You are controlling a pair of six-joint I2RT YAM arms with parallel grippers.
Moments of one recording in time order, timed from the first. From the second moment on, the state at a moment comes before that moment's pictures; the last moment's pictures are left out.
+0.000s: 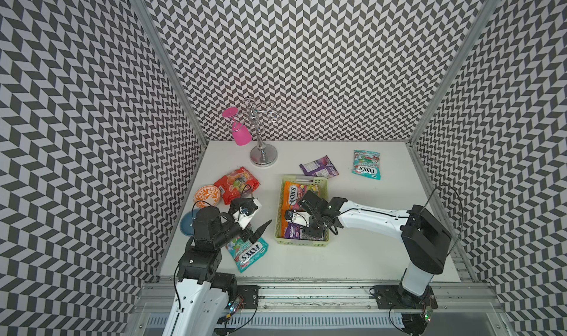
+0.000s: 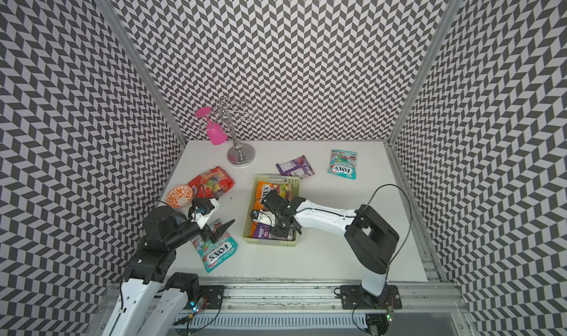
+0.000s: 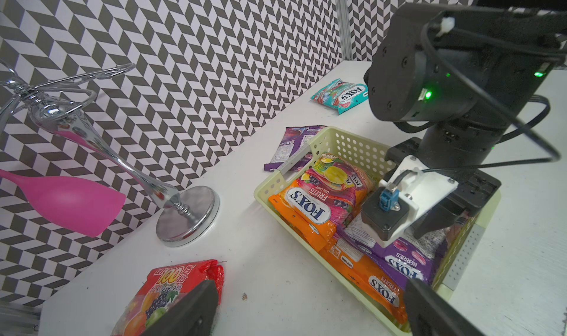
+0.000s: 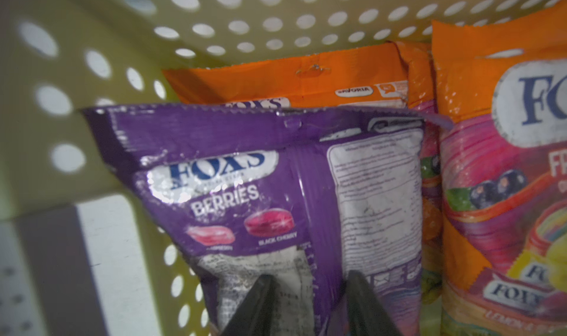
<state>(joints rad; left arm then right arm) -0.10 0.49 0.57 -0.48 0.60 0.53 0.95 1.78 1.20 -0.59 -0.02 -0.42</state>
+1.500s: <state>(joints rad) -0.10 0.49 0.57 -0.48 0.60 0.53 0.99 1.86 1.34 -0.59 -0.02 -0.27</state>
